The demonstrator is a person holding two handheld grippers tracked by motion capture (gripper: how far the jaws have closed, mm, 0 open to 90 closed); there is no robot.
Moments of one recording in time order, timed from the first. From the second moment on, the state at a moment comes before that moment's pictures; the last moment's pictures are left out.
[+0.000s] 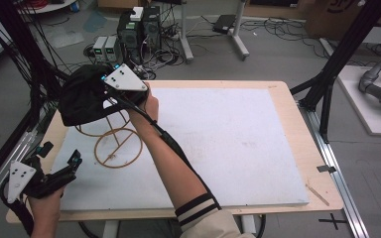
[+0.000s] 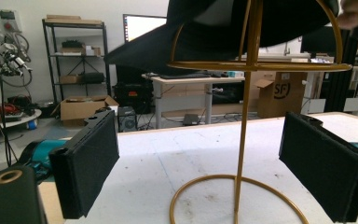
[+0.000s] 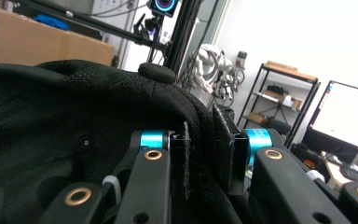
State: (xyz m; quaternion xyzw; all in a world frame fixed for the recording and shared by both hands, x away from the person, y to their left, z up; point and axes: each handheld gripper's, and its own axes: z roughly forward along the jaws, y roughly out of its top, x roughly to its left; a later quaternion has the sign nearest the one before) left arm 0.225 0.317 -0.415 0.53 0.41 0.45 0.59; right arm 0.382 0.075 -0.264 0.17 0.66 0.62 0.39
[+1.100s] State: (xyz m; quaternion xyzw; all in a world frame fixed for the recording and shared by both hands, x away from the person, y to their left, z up) left arm 0.226 0.315 -0.415 0.53 0.40 0.45 0.59; right arm 0.385 0.060 -0.262 0.16 0.66 0.63 0.36
